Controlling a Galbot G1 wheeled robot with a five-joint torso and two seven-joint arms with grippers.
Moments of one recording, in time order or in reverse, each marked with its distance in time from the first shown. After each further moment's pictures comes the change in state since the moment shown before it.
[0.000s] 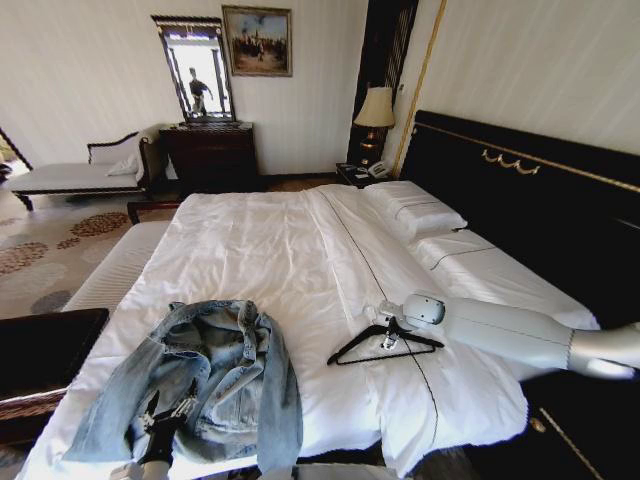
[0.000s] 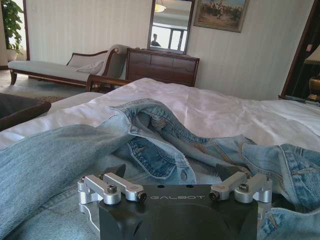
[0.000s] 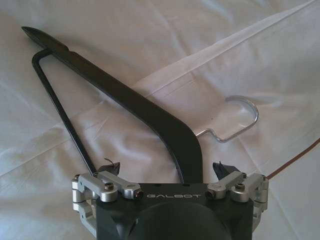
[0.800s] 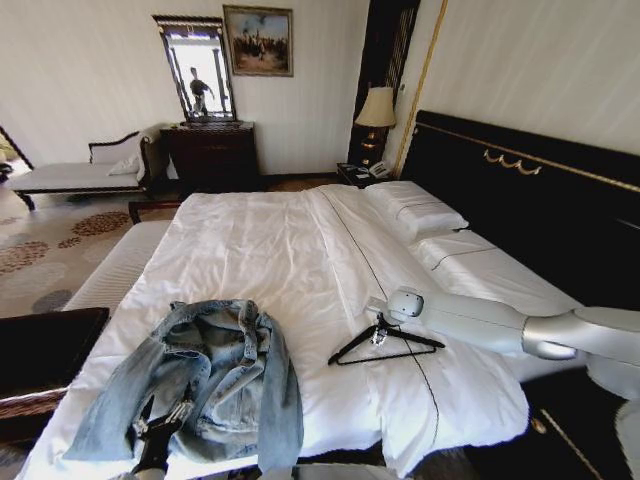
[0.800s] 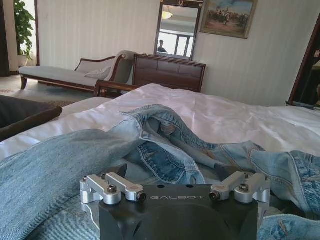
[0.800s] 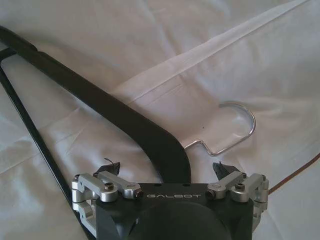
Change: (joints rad) left arm 0.021 -0.008 -0.019 0.000 -0.017 -0.039 0.000; right arm 0.018 0.120 -0.054 -0.155 0.023 0.004 -0.004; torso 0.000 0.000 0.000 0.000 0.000
